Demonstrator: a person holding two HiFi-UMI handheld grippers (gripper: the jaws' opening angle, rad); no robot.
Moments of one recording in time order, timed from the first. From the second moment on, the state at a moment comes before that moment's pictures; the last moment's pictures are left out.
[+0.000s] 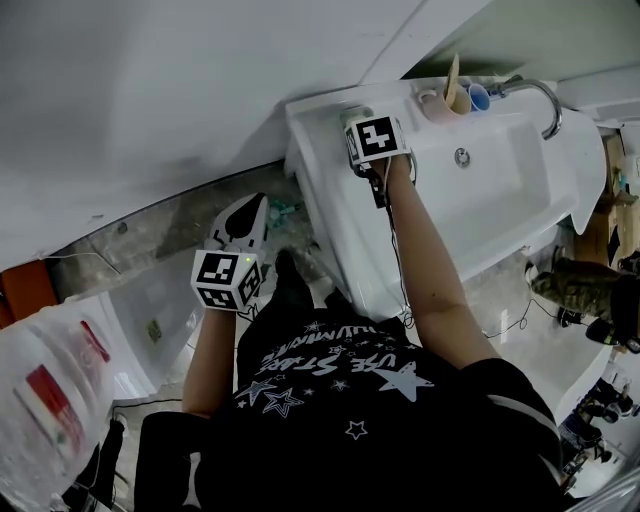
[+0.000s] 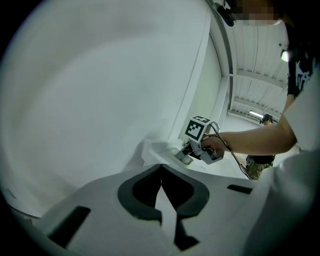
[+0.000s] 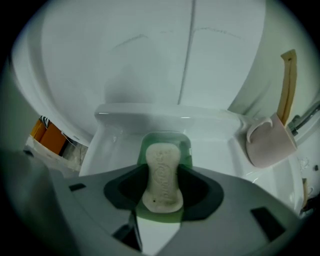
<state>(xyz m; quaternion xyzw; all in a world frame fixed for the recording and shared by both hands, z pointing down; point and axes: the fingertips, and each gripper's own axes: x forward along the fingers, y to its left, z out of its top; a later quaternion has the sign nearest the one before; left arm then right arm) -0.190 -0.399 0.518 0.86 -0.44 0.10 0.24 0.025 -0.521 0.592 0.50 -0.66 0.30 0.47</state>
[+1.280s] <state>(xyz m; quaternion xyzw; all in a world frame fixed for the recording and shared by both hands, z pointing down) -0.131 -0.315 0.479 0.90 -0.39 0.08 0.19 0.074 -0.388 0.454 0.58 -0.76 0.25 0.14</state>
